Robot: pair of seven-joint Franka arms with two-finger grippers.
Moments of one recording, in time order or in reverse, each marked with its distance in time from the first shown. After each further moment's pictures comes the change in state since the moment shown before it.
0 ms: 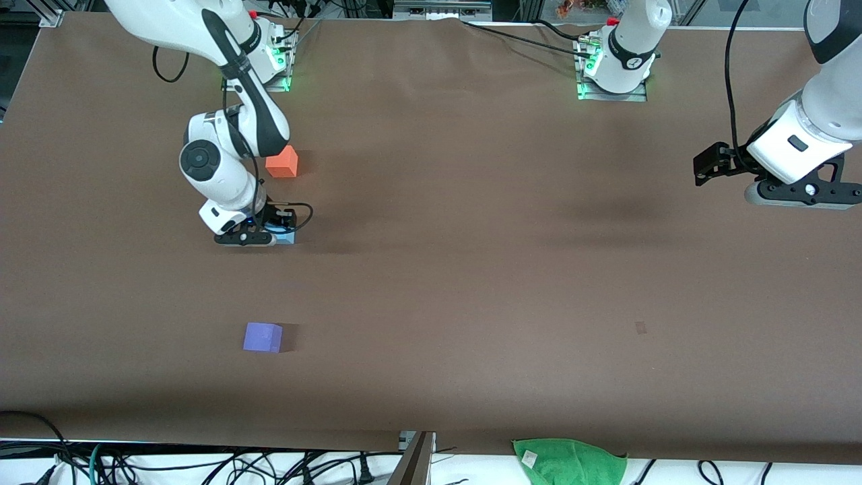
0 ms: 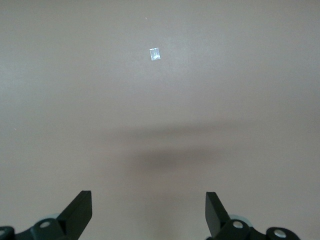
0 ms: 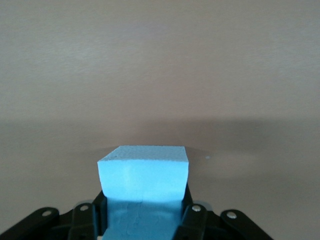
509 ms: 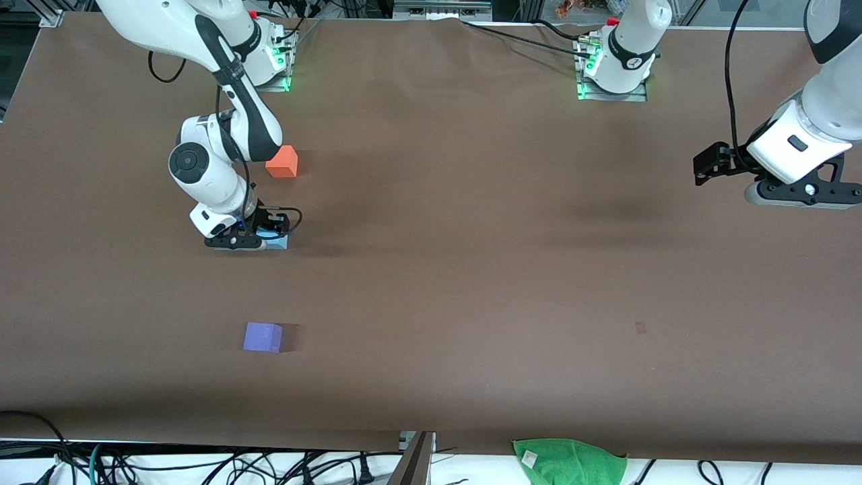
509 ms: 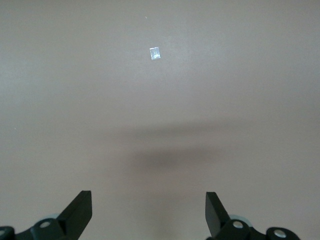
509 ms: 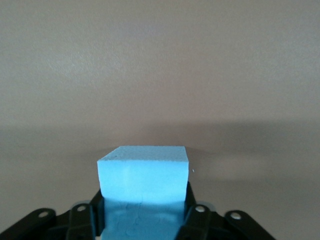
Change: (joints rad) left arm 0.000 0.000 0.001 0.000 0.000 -0.003 0.000; right arm -0.015 0.013 -0.001 0.011 0.018 0.036 -0.014
